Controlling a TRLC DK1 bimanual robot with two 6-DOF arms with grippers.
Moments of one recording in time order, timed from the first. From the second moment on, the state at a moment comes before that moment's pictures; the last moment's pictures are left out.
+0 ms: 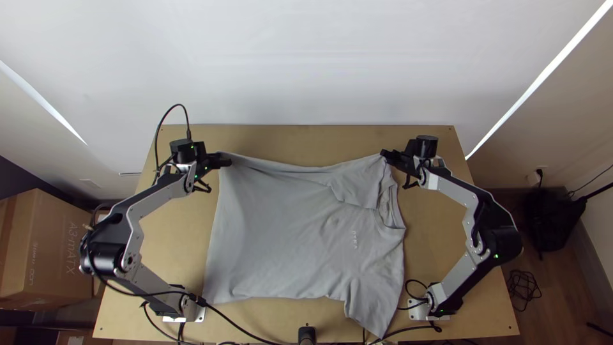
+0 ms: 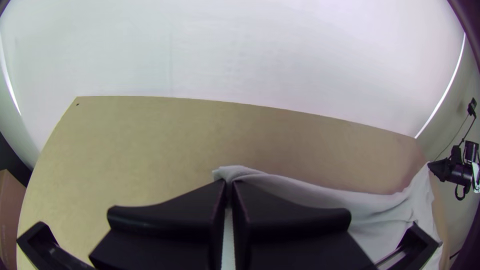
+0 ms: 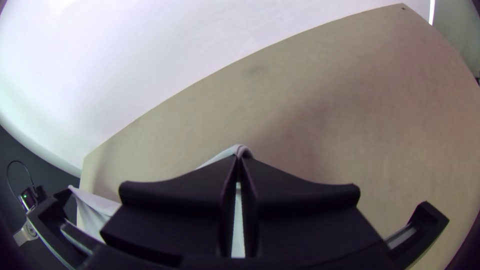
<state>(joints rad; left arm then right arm) 0.00 1.75 1.05 0.15 0.08 -0.11 0.07 1.85 1.12 0.10 -0.24 0.47</state>
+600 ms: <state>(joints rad) 0.02 2.10 1.55 -0.03 0.09 -0.14 0.04 2.19 1.67 -0.20 -0.19 0.48</state>
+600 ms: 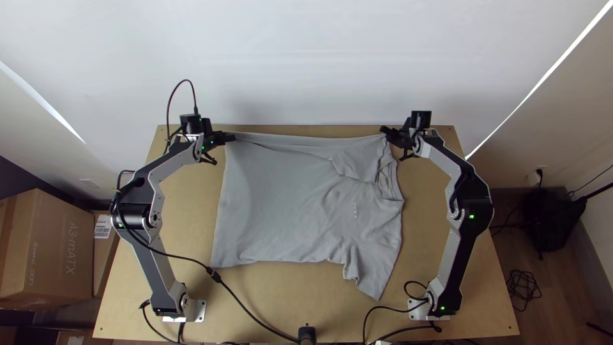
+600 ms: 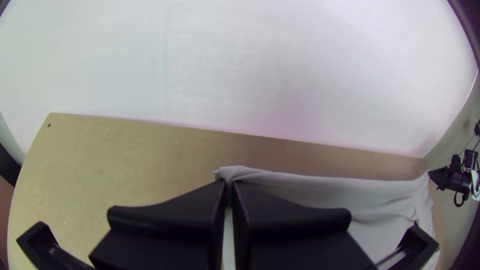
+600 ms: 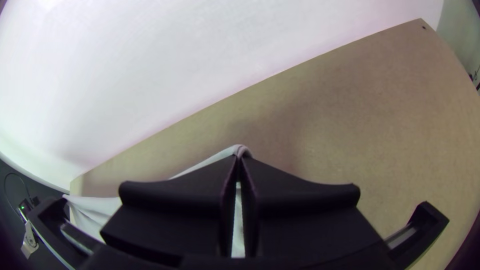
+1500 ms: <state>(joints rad) 0.10 2.02 1.60 -0.45 0.22 -0.21 0.05 2.15 1.84 -0.75 -0.19 0.52</state>
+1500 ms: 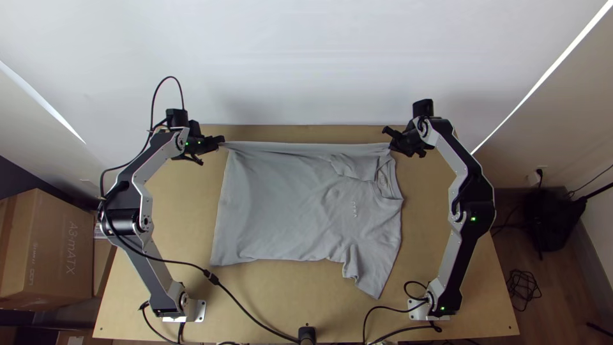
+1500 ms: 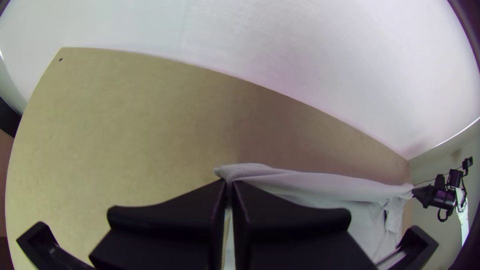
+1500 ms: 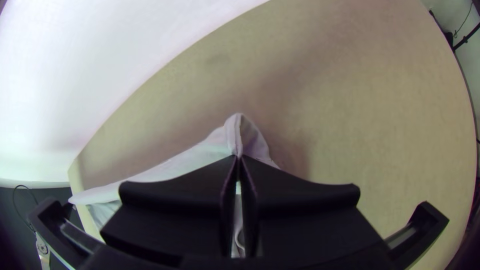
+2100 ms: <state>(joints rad) 0.08 1.79 1.25 -0.31 0.22 -0.21 0.07 1.84 1.38 -0.59 -0.19 0.51</state>
